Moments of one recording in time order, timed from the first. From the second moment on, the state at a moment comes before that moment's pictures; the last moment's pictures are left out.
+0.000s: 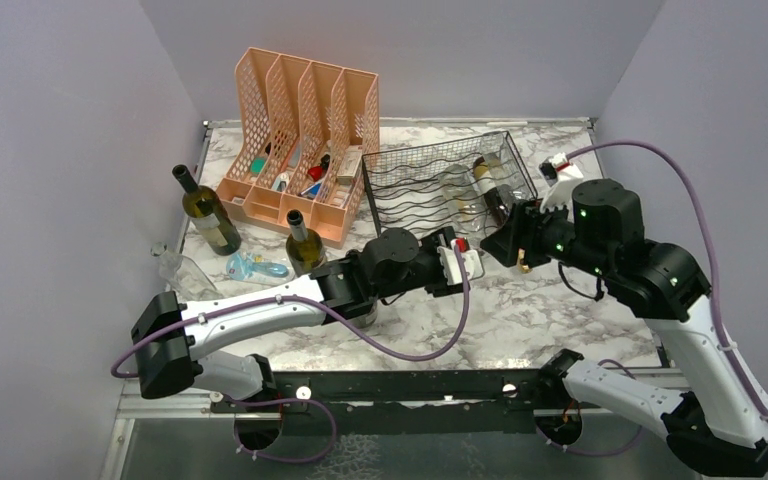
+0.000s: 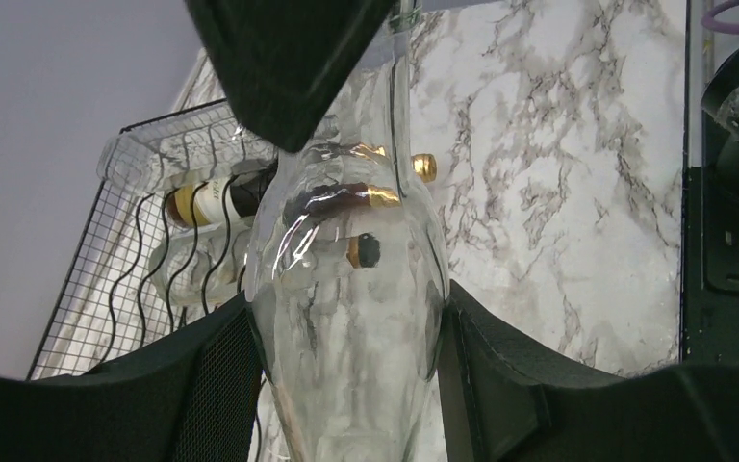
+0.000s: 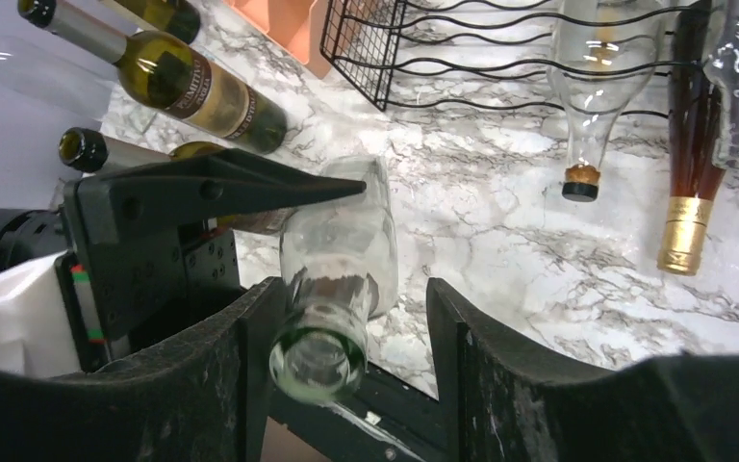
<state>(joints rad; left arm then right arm) -1.17 1.32 1.04 0.09 0.03 0.42 0.65 0.91 1.42 -1.03 -0.01 0.41</state>
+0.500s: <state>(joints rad) -1.16 1.36 1.04 0.09 0.01 0.28 0.66 0.91 1.28 -0.90 0.06 0.48</state>
